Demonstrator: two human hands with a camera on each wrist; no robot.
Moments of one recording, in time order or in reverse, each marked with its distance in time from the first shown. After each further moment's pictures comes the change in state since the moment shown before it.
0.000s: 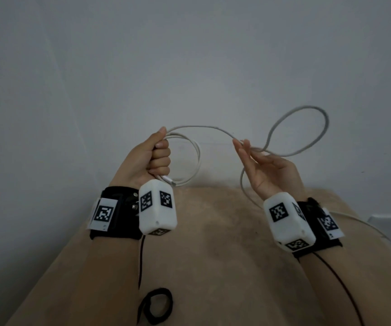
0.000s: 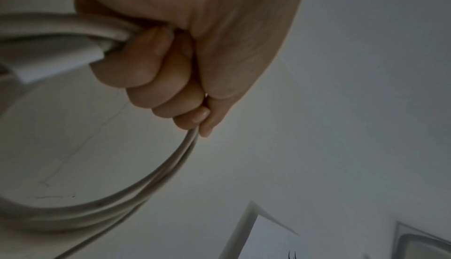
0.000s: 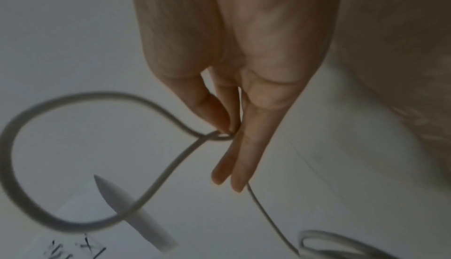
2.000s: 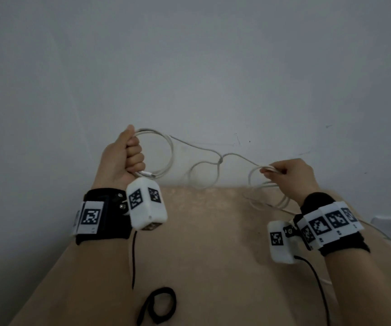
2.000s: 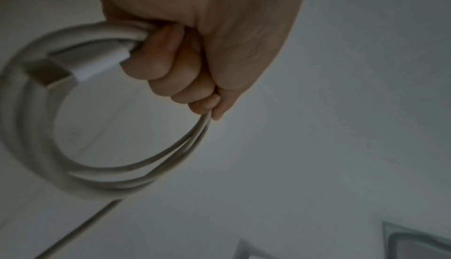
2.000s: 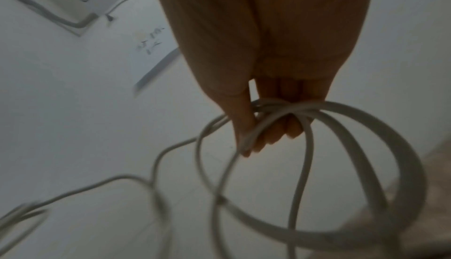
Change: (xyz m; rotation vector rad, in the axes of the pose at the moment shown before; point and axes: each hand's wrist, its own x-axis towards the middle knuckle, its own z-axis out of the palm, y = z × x) left_hand -0.010 0.017 -0.031 -0.053 0.245 0.178; right_hand 0.000 -0.036 -0.027 -2.092 0.496 -0.371
